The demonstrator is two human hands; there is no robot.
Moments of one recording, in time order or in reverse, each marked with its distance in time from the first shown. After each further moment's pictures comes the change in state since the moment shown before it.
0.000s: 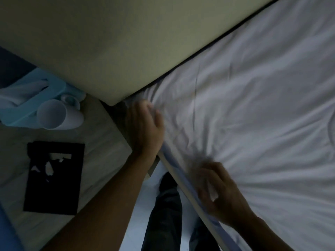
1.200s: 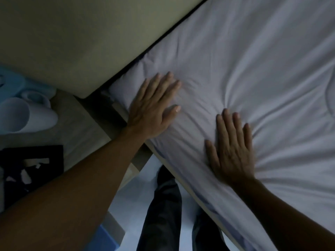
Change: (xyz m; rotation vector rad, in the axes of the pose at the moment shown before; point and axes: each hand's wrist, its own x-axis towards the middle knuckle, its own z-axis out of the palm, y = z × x) left_hand 0.021 -0.016 0.071 0.345 -0.402 0.816; right_hand 0.022 0.061 0.003 -0.619 0.123 0.374
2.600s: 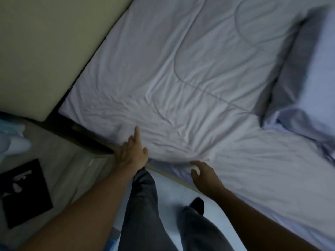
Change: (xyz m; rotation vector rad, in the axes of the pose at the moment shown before) left_hand -0.141 0.283 -0.131 -0.048 -0.572 -0.321; right_hand -0.315 0.093 -0.093 0.789 -0.341 0.594
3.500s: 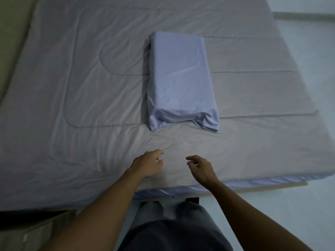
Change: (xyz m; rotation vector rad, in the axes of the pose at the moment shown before) left_hand -0.161 0.387 0.013 0.092 -0.364 0.650; right_hand -0.180 0.228 -0.230 0.469 0.443 0.266
